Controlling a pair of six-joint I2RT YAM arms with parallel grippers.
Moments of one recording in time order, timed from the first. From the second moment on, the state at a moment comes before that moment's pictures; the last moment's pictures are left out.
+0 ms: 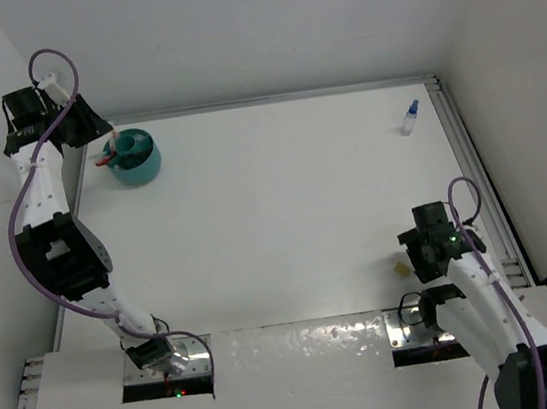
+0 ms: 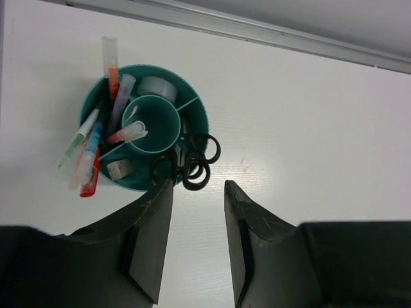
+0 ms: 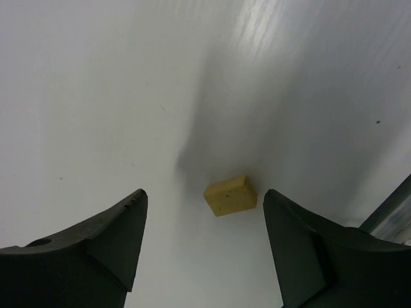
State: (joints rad) left arm 0.39 1.83 1.81 -0.63 0.50 -0.08; right arm 0.07 0.74 0.37 -0.84 0.28 1.32
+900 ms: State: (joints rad) left arm 0.39 1.80 1.77 -0.61 0.58 -0.15; right arm 0.11 0.58 0.15 -0.72 0.17 1.85
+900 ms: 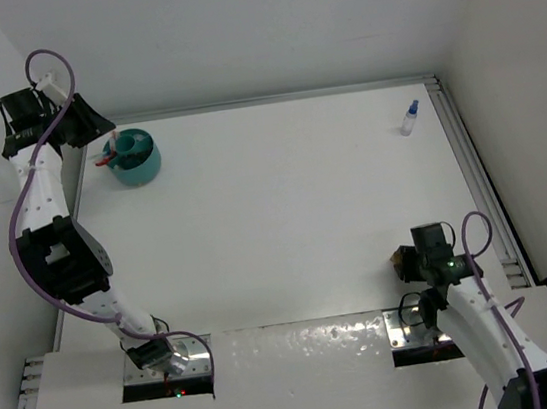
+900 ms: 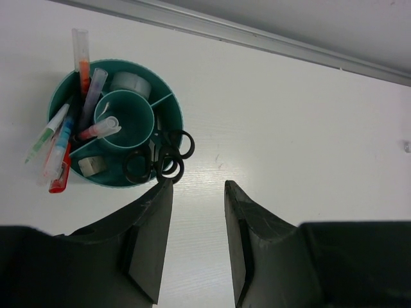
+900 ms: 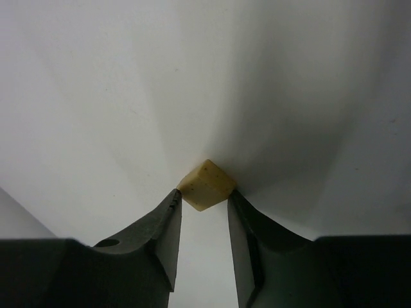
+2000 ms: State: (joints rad) left arm 0.44 1.80 1.77 -0.60 0.61 -0.18; right arm -0.10 1.18 0.41 -0.47 0.03 1.18
